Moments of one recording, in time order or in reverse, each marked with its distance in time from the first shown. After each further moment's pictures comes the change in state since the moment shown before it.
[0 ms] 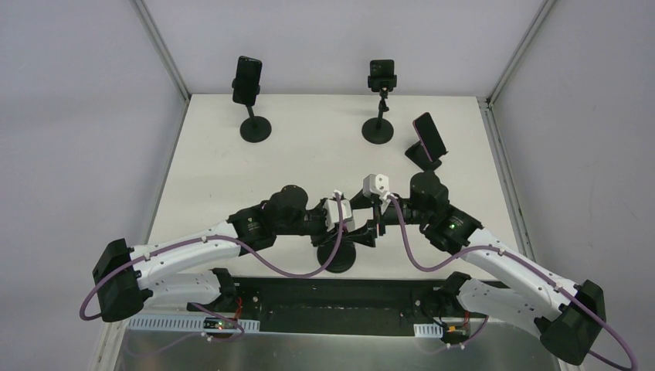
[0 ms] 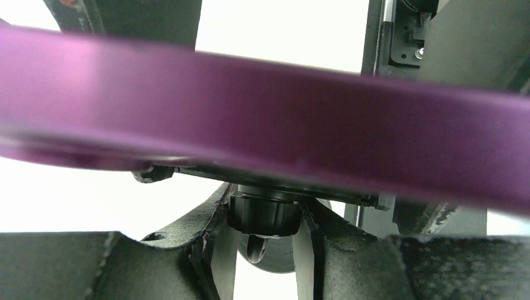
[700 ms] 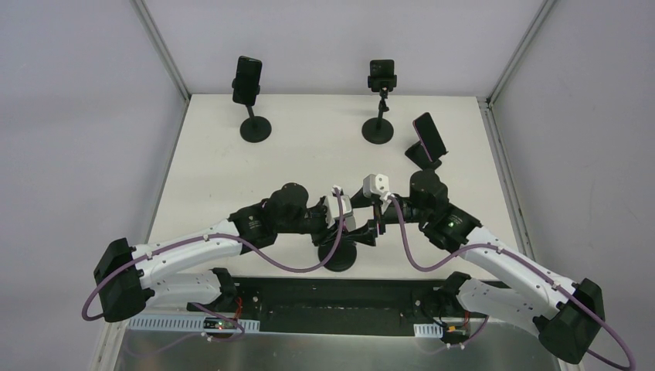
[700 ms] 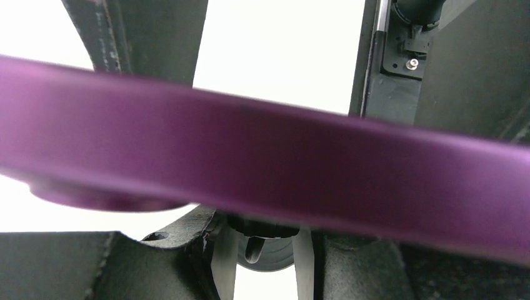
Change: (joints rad) left arm 0.026 0.016 0.008 0.003 0.016 -0.056; right arm -0.009 0.016 0.000 0.021 -0.034 -0.016
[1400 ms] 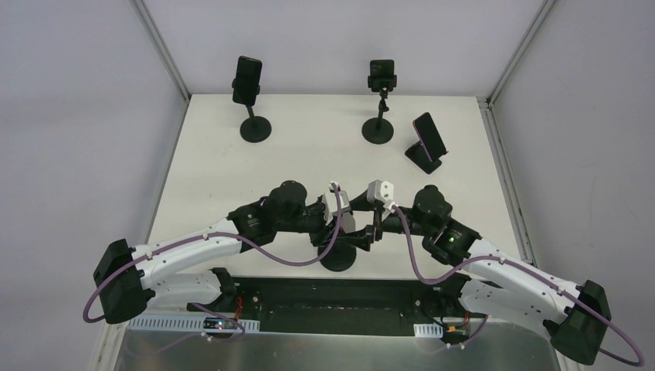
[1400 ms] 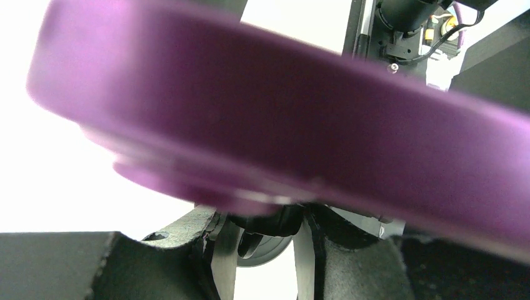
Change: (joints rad) left arm 0.031 0.008 0.000 -0.021 0.021 -0.090; right arm 0.120 -0.088 -0.124 0.196 0.222 0.134
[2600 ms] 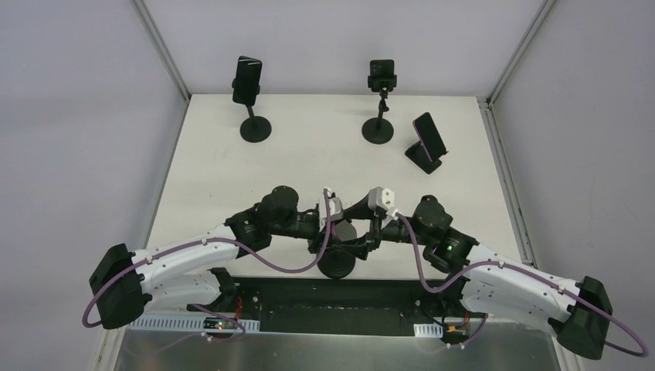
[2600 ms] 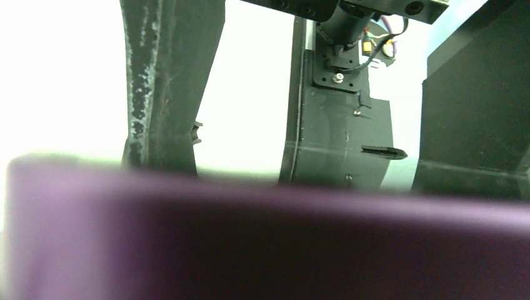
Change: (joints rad) left arm 0.024 -0.043 -0.100 0.146 0.160 -0.050; right arm 0.099 -0.036 -0.064 0.114 0.092 0.098
